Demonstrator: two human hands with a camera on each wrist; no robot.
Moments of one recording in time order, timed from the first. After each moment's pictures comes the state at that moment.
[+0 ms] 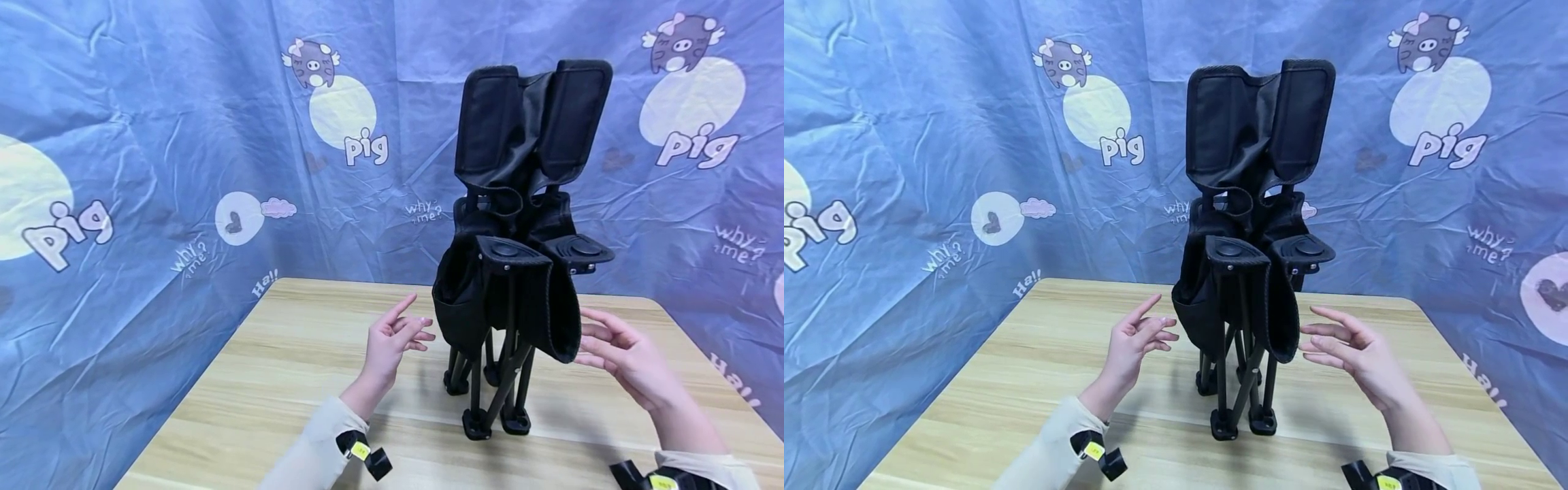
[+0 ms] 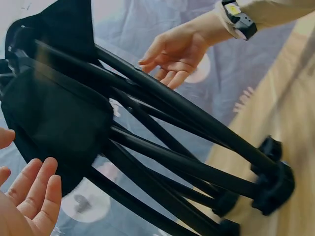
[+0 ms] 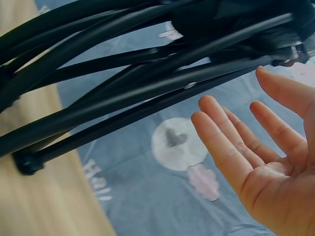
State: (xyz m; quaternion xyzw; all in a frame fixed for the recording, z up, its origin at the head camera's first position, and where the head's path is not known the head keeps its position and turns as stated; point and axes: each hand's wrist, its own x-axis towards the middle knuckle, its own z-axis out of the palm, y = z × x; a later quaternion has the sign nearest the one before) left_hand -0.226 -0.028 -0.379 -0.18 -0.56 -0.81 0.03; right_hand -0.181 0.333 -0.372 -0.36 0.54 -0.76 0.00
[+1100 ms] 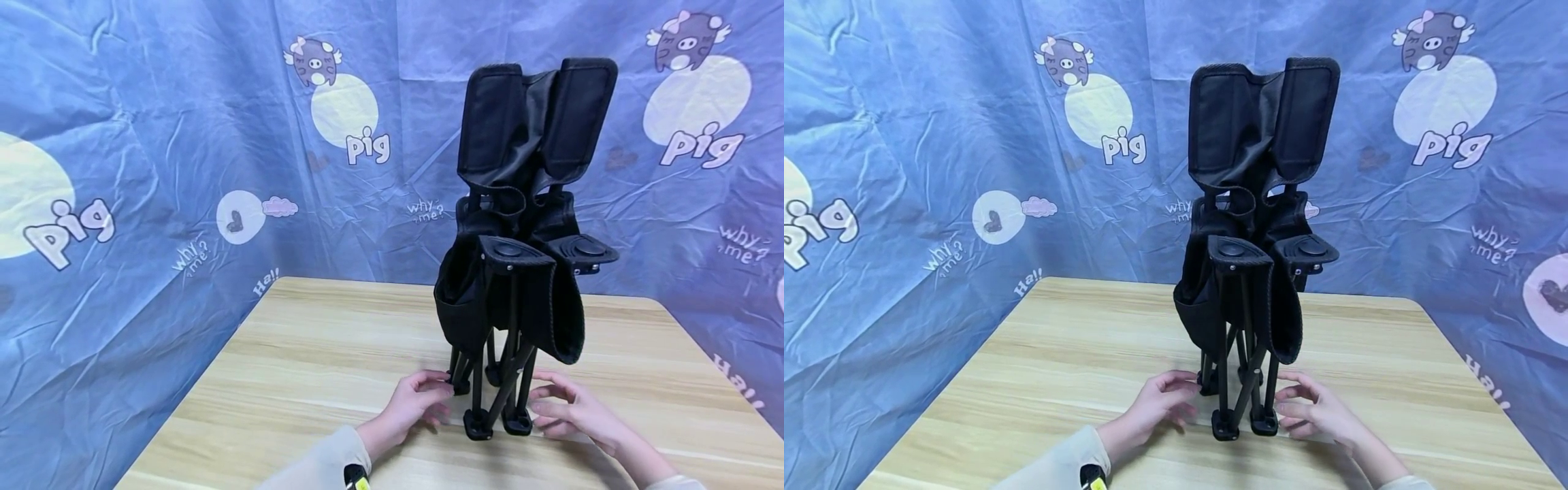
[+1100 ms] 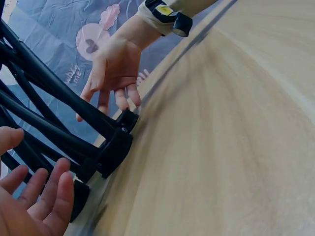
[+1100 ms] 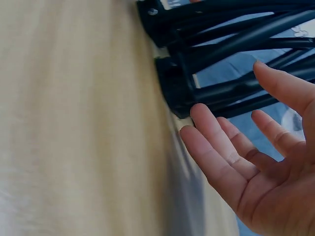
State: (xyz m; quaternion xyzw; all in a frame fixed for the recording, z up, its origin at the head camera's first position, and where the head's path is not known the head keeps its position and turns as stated) left_hand -0.200 -0.013 -0.470 -0.12 -0.63 -0.75 -0.17; right_hand -0.173 0.310 -0.459 -0.17 0.70 -0.67 0.18
